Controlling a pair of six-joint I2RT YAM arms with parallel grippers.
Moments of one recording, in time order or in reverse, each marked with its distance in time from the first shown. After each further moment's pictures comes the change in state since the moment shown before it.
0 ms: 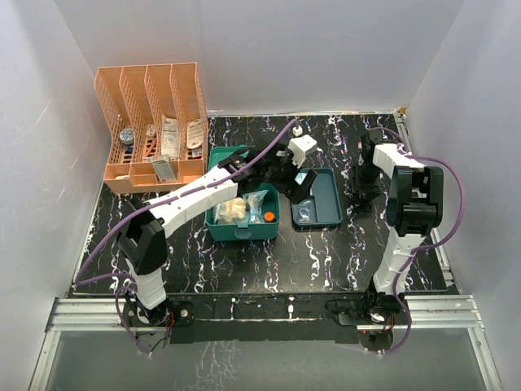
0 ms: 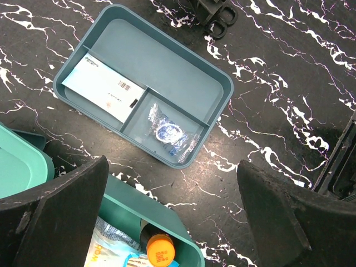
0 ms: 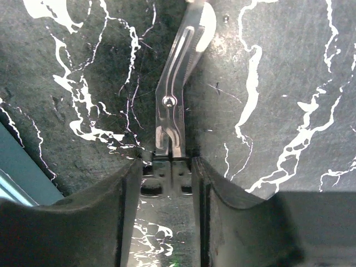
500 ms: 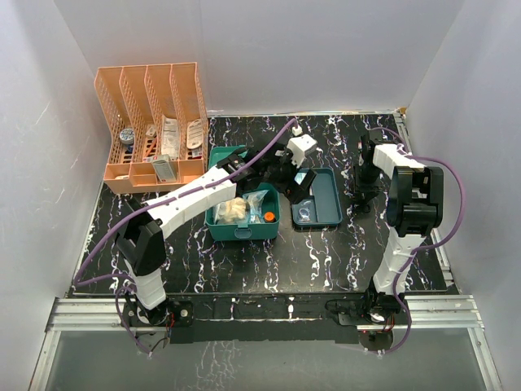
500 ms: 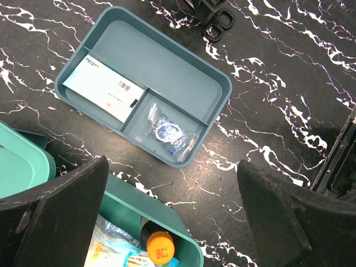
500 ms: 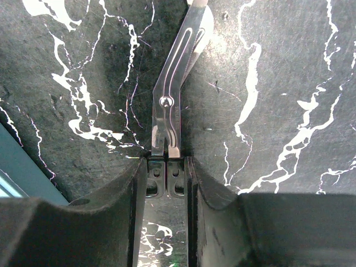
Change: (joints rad) left arm 0.000 -0.013 -0.003 -0.004 0.002 0.003; right arm 0.001 -0.003 -0.005 0.001 -0.003 0.000
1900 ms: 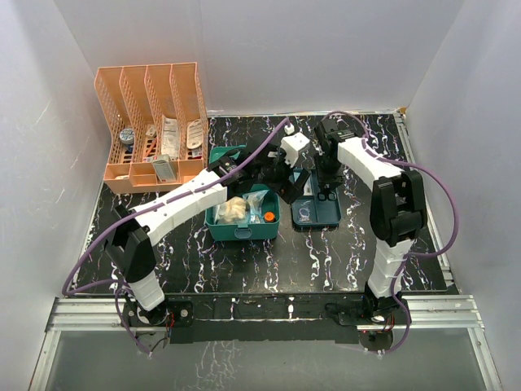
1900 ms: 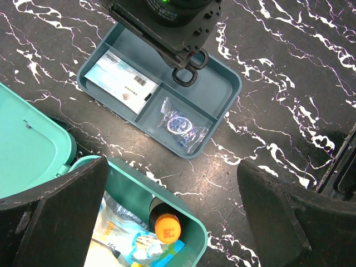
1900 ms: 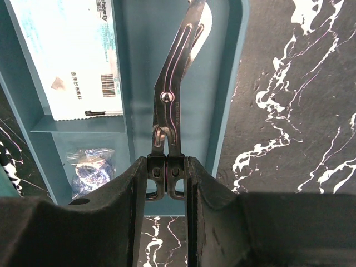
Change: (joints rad) left arm 0.000 -0.079 -0.048 -0.008 -0.062 0.003; right arm 0.328 -0.064 0.155 -0.116 0.014 0.149
